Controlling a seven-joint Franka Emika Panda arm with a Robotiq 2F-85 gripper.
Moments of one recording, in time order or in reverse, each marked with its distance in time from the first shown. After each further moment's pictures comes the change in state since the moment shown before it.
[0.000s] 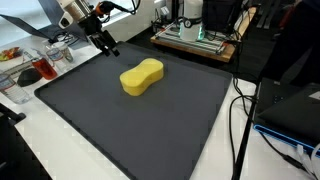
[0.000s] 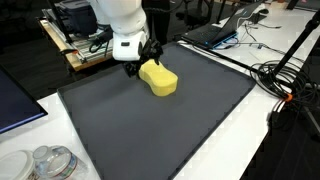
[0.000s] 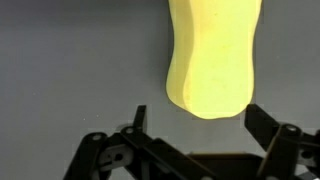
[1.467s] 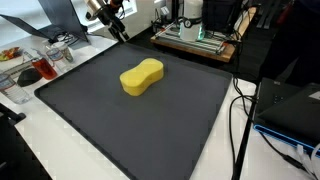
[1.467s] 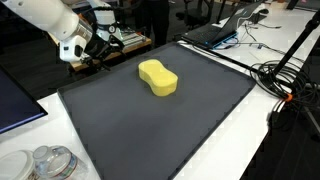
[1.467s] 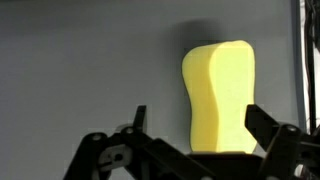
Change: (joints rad) arm -0.155 -0.169 -0.130 -0.326 0.195 -0.065 -0.270
